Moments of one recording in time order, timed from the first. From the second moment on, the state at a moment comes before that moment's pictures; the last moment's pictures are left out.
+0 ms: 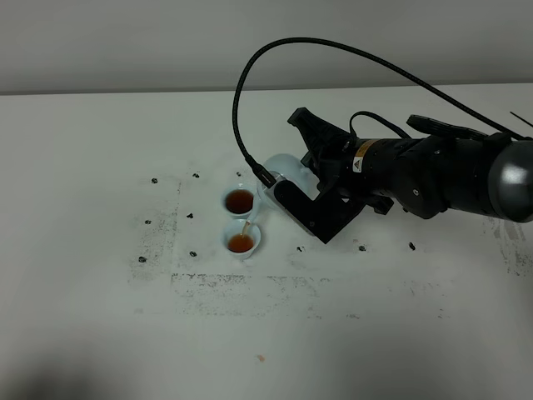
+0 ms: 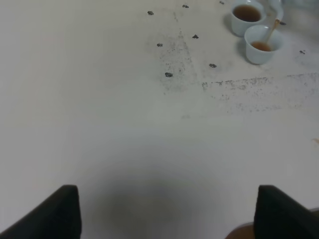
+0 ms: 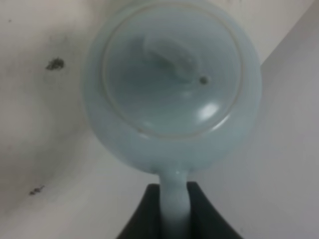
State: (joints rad) left arm 0.02 -0.01 -0.46 -0.20 1.07 0.21; right arm 0.48 1.85 -1.10 -0.10 0.03 -1.94
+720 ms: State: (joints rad) left arm 0.02 -0.01 -0.46 -0.20 1.07 0.21; right arm 0.48 1.85 -1.10 -0.10 0.00 -1.98
